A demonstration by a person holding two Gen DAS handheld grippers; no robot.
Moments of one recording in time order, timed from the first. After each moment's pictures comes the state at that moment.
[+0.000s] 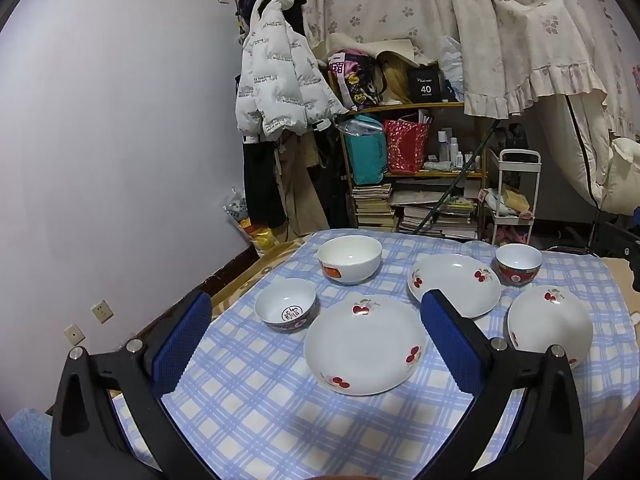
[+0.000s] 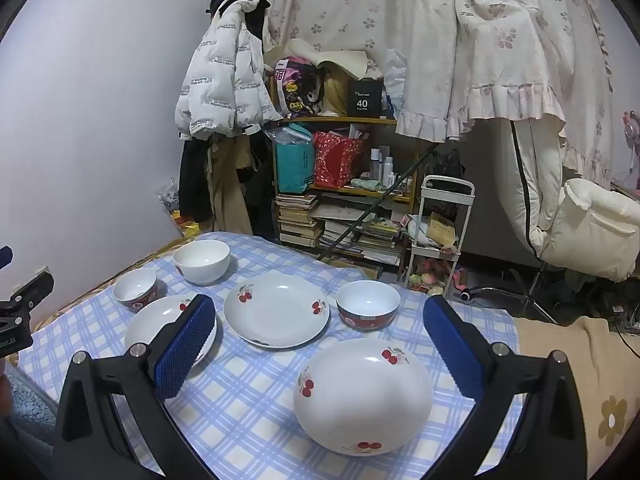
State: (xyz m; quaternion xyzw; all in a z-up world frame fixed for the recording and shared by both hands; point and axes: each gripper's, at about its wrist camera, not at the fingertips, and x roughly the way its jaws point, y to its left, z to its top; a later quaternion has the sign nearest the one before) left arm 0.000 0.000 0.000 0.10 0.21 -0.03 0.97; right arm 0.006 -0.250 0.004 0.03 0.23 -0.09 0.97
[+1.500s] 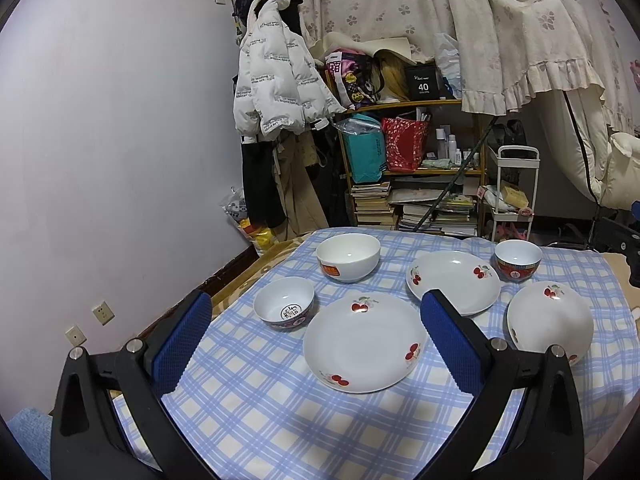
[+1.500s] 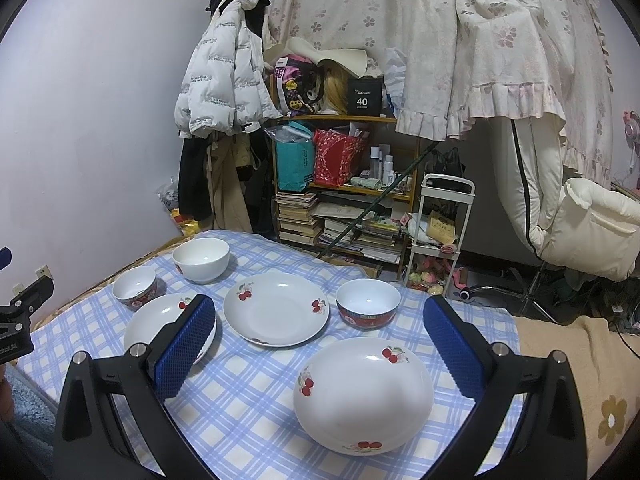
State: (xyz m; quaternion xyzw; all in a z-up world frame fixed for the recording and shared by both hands) left arm -0.002 0.000 -0.003 0.11 0.21 -0.02 0.97; right arm 0.004 -0.249 0.005 0.03 0.23 -0.09 0.97
